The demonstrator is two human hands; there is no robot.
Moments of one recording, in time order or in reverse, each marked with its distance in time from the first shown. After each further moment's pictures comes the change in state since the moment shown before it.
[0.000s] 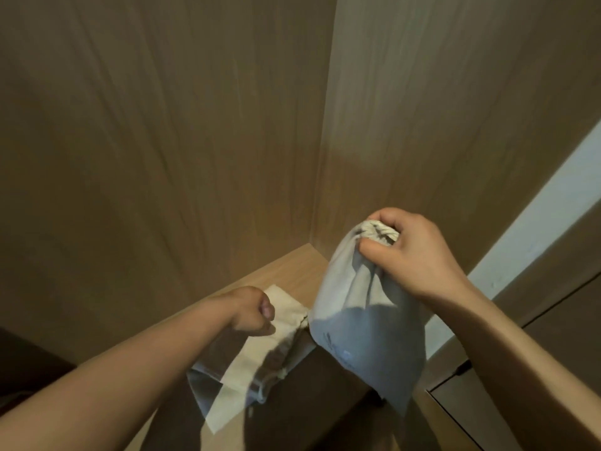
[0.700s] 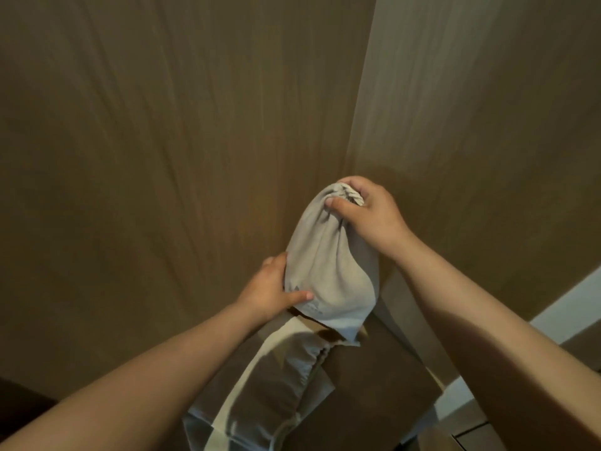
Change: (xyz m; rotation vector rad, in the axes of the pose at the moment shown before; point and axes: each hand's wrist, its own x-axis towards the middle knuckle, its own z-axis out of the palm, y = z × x) left_hand 0.058 -0.010 -0.028 -0.408 0.570 0.130; right_hand 0.136 0.018 0.091 0.270 0.009 -0.171
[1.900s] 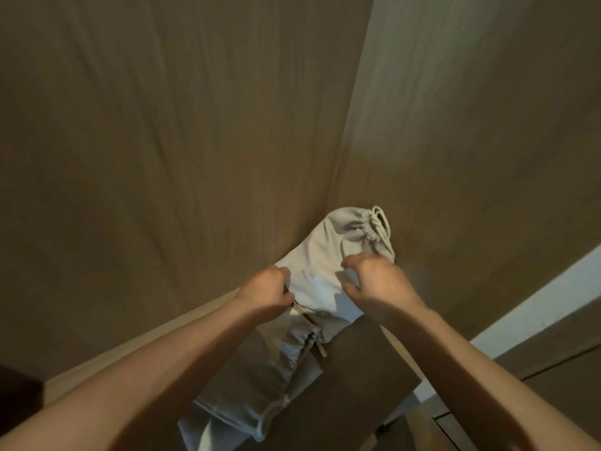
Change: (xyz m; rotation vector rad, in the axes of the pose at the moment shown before) left_hand -0.010 0.008 0.017 0.337 -0.149 -0.059; right_hand -0.088 0.042 -0.003 -0.830 -0.381 0.088
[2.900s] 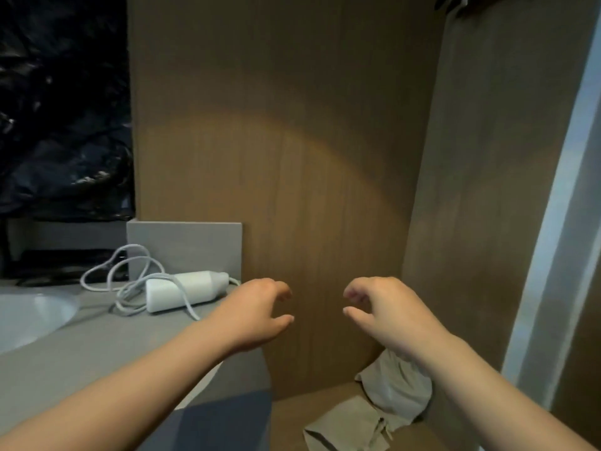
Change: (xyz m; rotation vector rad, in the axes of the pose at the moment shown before) left_hand -0.534 0.064 -0.313 0.264 0.600 0.061; right_hand -0.307 -0.299 -0.328 0.050 0.398 -0.398
